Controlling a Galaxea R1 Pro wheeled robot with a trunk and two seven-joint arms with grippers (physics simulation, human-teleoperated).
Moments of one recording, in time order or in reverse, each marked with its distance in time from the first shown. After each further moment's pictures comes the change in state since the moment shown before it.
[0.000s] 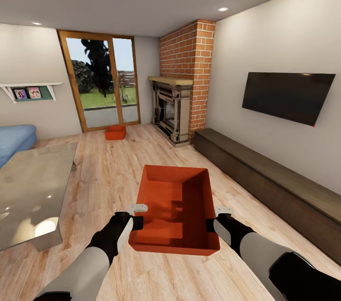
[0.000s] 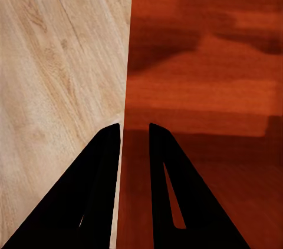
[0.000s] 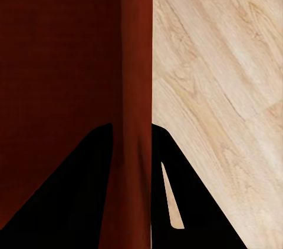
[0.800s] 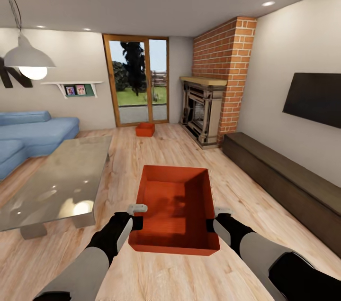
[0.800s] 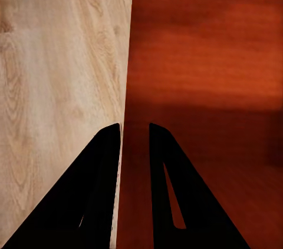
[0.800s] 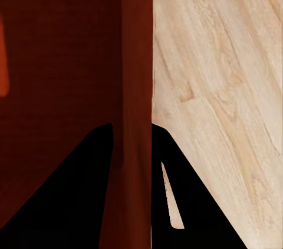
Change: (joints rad) left arm 0.000 0.003 -0.003 0.003 0.008 -0.003 0.000; right arm 0.000 0.002 -0.007 0.000 0.011 0.001 -0.001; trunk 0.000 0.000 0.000
